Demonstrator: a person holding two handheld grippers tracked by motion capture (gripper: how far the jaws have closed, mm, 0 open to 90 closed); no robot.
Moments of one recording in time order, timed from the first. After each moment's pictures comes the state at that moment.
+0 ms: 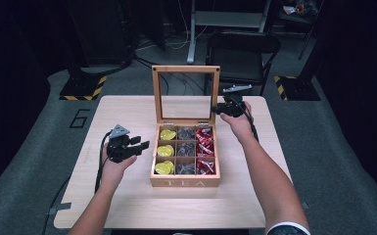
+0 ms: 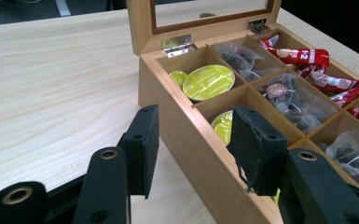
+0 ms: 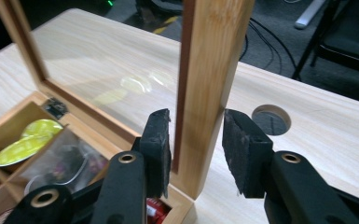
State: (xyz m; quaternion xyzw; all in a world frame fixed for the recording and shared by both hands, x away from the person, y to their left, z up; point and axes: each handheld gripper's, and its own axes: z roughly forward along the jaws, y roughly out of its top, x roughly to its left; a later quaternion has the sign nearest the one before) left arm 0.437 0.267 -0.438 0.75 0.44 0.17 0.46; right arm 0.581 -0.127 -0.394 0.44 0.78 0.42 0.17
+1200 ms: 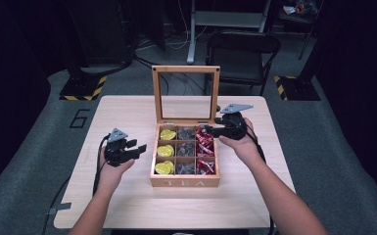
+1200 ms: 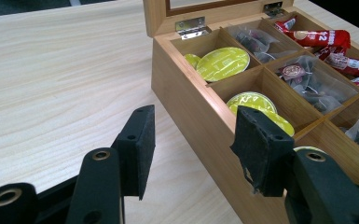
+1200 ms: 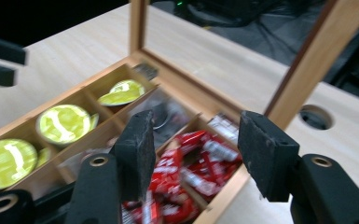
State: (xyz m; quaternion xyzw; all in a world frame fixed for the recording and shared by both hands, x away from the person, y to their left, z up) left arm 0.430 0.272 -0.445 0.75 0.45 0.18 0.44; right arm 0.489 -0.113 -0.384 0.35 0.81 0.44 0.17
